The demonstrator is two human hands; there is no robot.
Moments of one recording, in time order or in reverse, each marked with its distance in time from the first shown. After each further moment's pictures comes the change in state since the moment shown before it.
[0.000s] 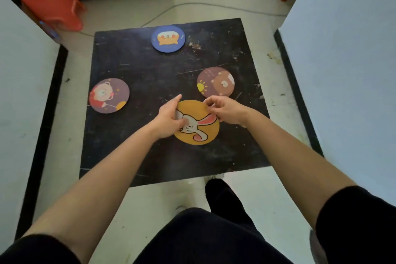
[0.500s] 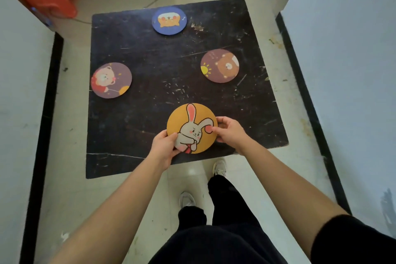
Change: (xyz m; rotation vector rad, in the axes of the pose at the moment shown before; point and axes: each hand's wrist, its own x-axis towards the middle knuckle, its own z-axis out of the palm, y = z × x) left_hand -0.074 -0.070 0.070 -1.005 0.195 -0.511; right_hand -0.034 0.078 0.099 0.440 0.227 0.293
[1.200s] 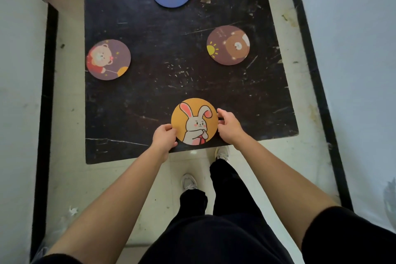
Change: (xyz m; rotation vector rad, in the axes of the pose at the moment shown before) left_hand 0.049 -0.030 -0.018 0.358 0.211 -0.085; right_hand 0.031 0.033 0.024 -0.399 0.051 -0.024
